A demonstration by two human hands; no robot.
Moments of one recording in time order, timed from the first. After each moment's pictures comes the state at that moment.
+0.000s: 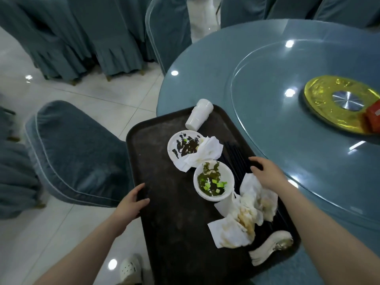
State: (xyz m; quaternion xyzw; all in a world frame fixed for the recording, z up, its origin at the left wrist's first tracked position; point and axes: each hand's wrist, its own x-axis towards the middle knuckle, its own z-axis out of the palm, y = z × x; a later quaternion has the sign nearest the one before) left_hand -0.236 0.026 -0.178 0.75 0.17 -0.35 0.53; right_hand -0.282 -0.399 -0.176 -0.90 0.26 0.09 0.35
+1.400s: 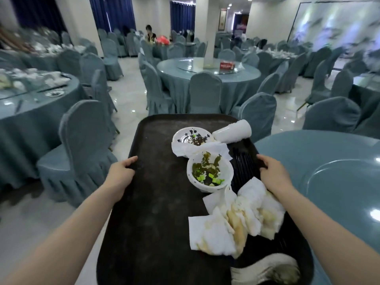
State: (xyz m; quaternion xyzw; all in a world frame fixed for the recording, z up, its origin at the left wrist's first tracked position) left_hand -0.183 0.183 0.029 0.77 0.28 0.09 0.57; right_hand -0.096 -0.209 0.027 -0.94 0.04 -0.08 0.34
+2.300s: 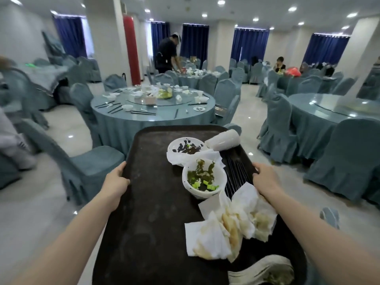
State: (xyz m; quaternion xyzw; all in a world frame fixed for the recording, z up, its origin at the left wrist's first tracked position) left_hand -0.413 0.590 0.051 0.60 0.48 0.32 0.55; right_hand -0.096 0.346 0.047 -0.89 -0.29 0.03 0.35
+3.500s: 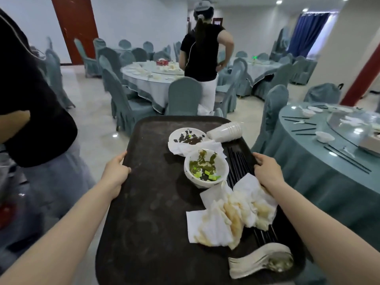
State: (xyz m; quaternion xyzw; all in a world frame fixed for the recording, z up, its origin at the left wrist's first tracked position) left_hand -0.680 0.852 0.037 0.22 0.73 0.57 0.32; right_hand -0.321 1.015 0.035 -0.62 -0.69 0.22 0.30
